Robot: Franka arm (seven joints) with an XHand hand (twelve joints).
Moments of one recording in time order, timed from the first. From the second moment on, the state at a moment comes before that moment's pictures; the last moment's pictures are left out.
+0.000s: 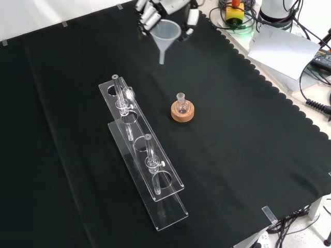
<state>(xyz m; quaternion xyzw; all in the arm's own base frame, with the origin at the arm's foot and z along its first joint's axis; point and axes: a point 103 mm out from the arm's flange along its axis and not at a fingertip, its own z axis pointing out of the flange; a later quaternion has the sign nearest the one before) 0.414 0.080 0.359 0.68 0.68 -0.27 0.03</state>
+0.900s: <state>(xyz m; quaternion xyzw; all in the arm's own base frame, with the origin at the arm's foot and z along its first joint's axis) 0.378 0.107 0.296 0.67 0.69 -0.28 0.02</state>
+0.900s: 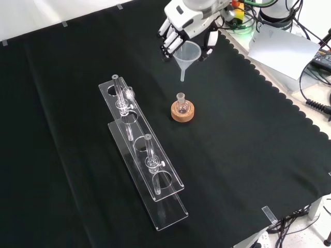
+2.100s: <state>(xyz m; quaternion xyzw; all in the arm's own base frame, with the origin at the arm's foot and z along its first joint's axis) 0.382 0.108 0.250 0.65 0.70 -0.29 0.00</state>
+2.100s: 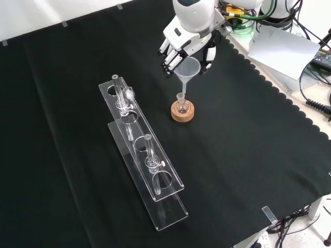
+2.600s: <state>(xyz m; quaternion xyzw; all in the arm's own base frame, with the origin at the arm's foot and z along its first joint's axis) 0.389 0.106 0.248 0.65 0.70 -0.29 0.00</state>
